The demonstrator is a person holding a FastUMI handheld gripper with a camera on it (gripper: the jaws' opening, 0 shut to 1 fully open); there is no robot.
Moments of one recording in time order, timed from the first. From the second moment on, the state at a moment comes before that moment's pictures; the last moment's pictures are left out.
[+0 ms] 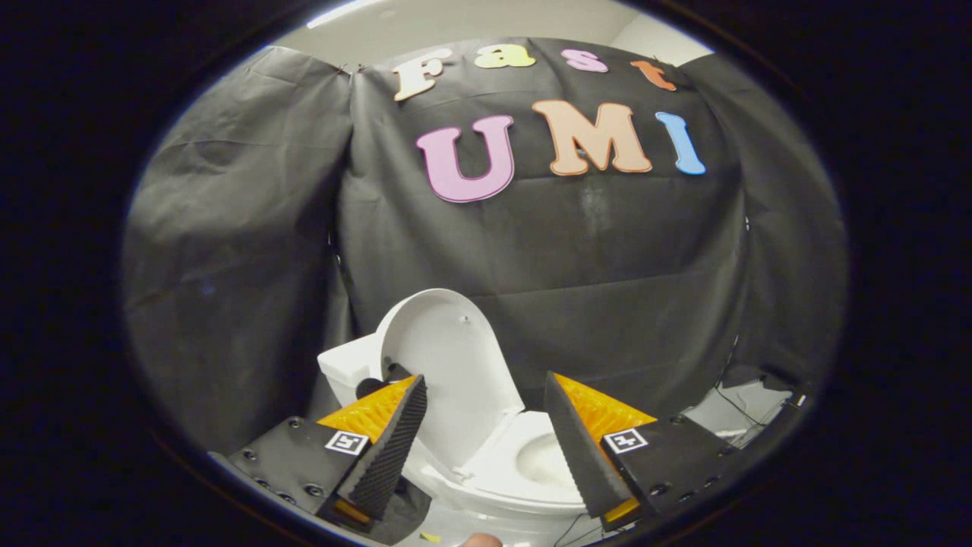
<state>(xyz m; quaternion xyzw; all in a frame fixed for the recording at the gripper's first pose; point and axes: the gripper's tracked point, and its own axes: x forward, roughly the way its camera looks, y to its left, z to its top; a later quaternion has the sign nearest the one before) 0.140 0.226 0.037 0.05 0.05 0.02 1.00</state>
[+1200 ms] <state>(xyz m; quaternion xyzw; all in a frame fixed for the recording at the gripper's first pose) 0.076 0.076 0.004 0.01 0.05 -0.08 1.00</state>
